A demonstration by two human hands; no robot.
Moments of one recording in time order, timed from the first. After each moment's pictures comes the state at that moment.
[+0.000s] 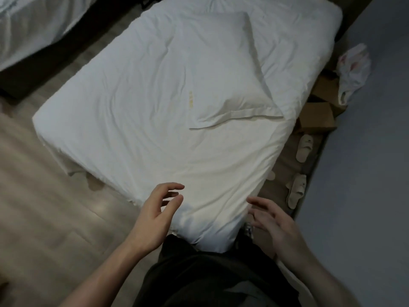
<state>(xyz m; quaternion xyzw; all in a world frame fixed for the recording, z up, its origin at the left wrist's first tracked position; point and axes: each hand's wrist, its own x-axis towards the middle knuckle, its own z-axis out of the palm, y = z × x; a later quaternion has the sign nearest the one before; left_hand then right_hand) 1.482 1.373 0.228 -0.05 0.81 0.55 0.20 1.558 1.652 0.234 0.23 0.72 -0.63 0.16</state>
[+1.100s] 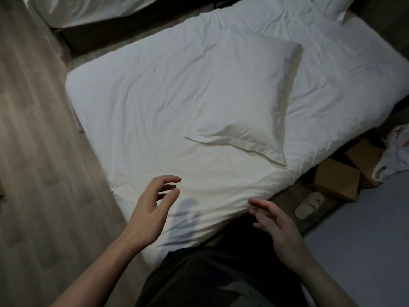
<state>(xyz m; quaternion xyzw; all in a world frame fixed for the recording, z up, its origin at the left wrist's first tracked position) 1.434 1.585 0.233 -0.22 0.78 0.59 0.07 1.391 1.887 0.220 0.08 0.75 -0.59 0.29</state>
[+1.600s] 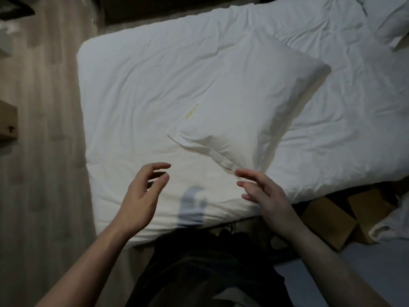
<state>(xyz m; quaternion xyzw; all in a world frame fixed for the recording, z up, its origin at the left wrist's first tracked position) 1.304 1.741 0.232 -0.36 0.75 0.55 -0.03 1.144 1.992 0.234 -0.08 0.72 -0.56 0.40</state>
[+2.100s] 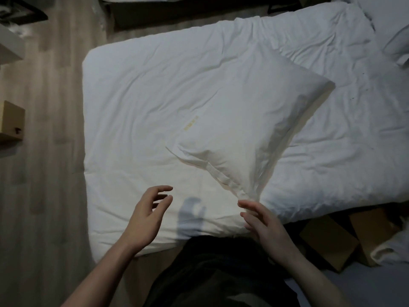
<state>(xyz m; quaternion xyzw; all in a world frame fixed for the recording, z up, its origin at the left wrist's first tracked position) 1.276 1.760 0.198 -0.42 0.72 0.55 0.02 1.114 2.021 0.190 -0.03 0.74 -0.49 0.46</state>
